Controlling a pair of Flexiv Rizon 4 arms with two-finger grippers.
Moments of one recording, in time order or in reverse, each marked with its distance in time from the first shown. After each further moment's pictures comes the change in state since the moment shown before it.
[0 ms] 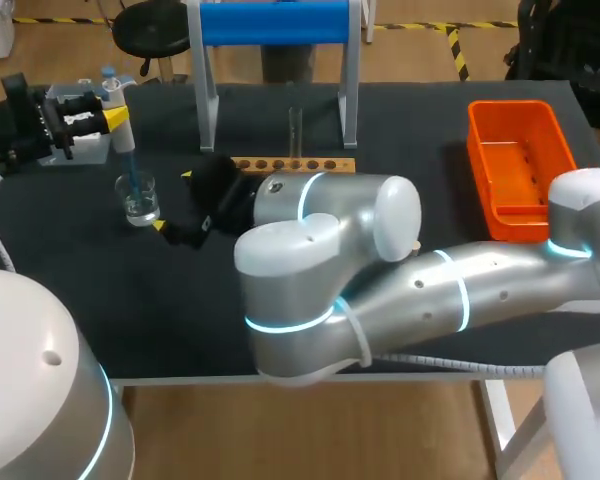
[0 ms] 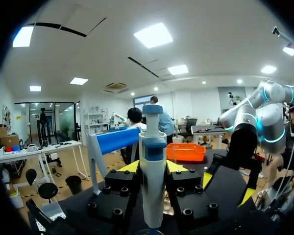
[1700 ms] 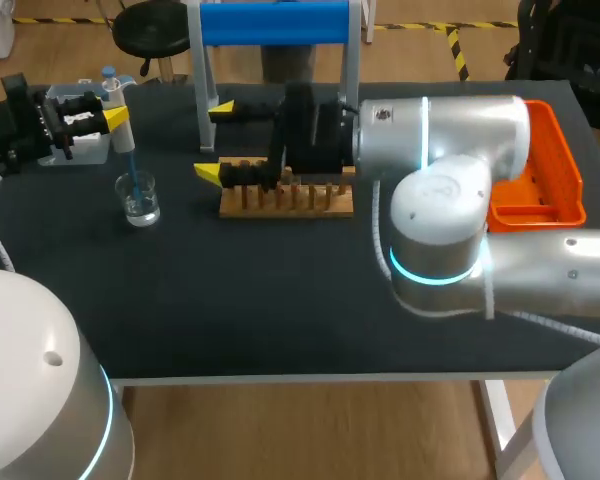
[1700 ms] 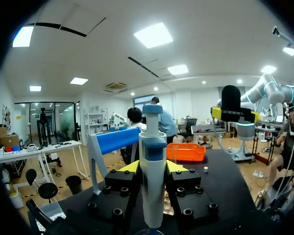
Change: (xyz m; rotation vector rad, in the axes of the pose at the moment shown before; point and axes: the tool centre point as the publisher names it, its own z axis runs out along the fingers) left arm 0.000 0.000 0.000 -0.001 0.000 0.000; right arm -0.023 0.105 -0.123 -0.331 0.337 -0.069
